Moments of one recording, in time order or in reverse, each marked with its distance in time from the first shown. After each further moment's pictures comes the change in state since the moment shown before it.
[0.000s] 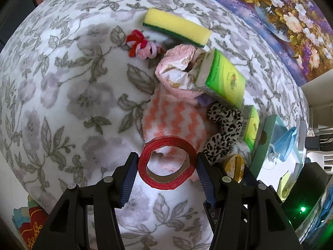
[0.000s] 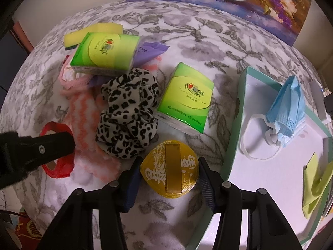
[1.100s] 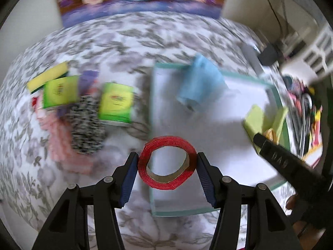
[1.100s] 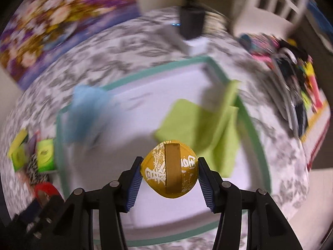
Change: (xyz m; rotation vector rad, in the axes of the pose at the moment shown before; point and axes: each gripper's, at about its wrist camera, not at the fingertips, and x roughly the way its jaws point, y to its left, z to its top) left arm -0.007 -0.176 -0.091 0.570 -0.090 0.009; right arm -0.075 -0.232 -0.063 0.690 -0.019 -0.181
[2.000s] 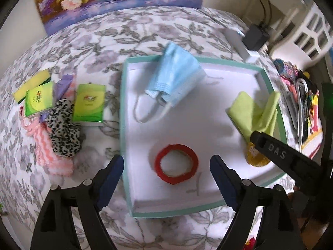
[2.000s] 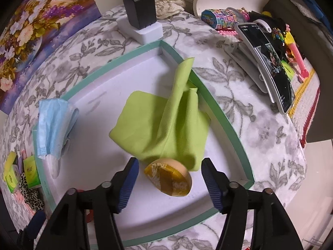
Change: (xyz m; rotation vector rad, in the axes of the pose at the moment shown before) left arm 0.013 -0.036 -0.003 0.085 0.027 -0.009; right arm 0.015 -0.038 -0.002 0.136 0.062 -0.046
